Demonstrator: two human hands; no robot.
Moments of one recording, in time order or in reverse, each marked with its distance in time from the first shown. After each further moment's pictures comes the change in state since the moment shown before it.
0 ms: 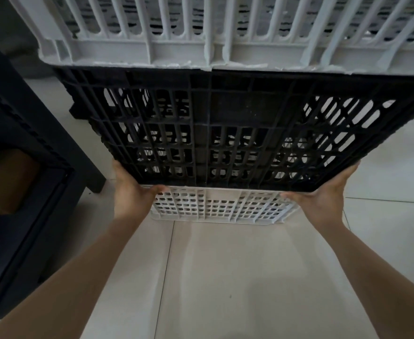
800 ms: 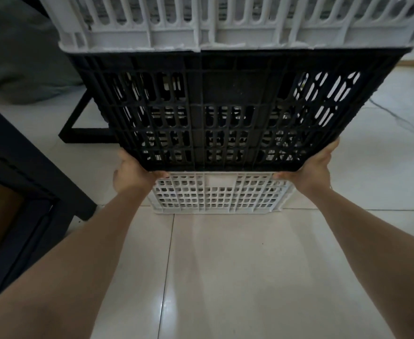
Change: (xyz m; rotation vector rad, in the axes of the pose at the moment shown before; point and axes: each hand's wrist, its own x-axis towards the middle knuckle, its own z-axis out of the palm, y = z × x) left_hand 0.098 0.032 0.042 0.303 -0.030 -0.103; right_hand 0.095 -0.026 0.027 -0.177 -0.106 0.210
